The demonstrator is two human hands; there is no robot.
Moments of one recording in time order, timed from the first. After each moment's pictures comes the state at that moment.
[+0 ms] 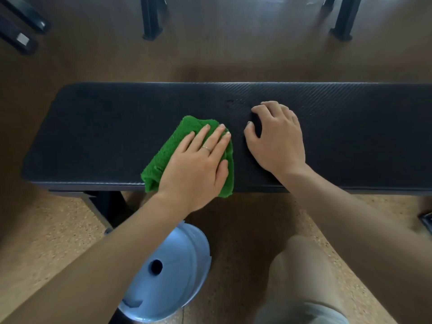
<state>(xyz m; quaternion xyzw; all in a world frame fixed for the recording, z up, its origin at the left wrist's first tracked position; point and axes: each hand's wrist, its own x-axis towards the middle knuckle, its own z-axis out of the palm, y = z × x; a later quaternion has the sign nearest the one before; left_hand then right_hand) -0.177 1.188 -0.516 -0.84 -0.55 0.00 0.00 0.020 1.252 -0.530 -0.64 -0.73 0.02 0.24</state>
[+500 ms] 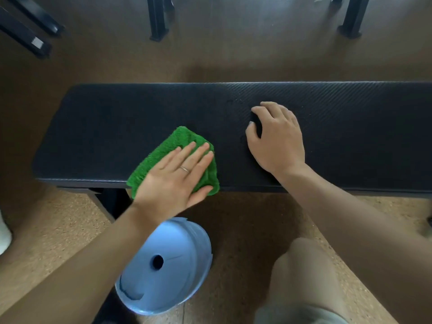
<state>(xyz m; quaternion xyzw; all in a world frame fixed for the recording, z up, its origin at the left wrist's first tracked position) -0.216 1.163 -0.537 -0.87 -0.48 -0.06 0.14 0.027 1.250 -0.530 -0.64 -0.73 0.05 0.25</state>
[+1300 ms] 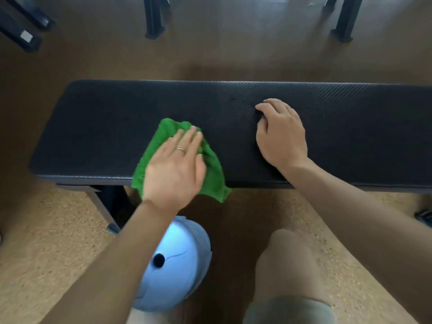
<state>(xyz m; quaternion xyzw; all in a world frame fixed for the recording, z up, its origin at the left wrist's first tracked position) -0.207 1.173 -0.534 -0.78 -0.61 -0.14 0.05 0.028 1.254 -0.527 -0.64 -0.72 0.06 0.25</state>
